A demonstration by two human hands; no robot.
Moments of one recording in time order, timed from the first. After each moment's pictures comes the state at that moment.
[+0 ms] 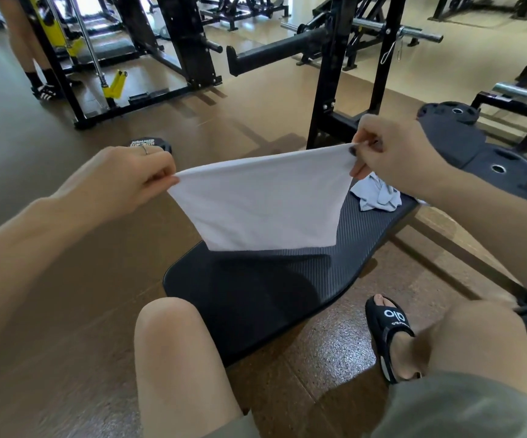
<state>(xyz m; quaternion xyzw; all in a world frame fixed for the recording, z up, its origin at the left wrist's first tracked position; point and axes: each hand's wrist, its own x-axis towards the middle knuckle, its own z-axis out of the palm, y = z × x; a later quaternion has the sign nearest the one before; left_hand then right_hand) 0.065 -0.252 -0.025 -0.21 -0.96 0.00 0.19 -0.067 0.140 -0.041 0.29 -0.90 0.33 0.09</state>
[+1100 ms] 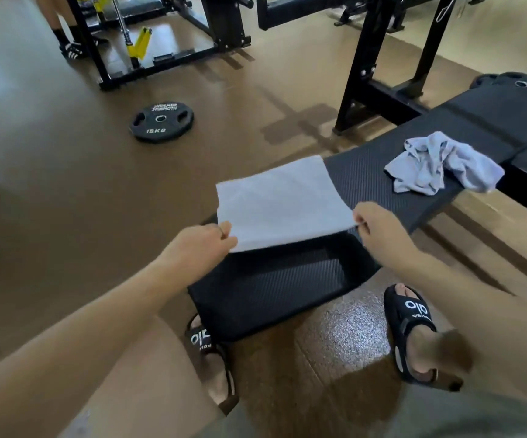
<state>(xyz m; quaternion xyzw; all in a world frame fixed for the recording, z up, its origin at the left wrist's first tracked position) 0.085 -0.207 -0.211 -0.15 -0.98 0.12 -0.01 -0.068 0.135 -0.256 0.26 -0.93 0.24 0.01</state>
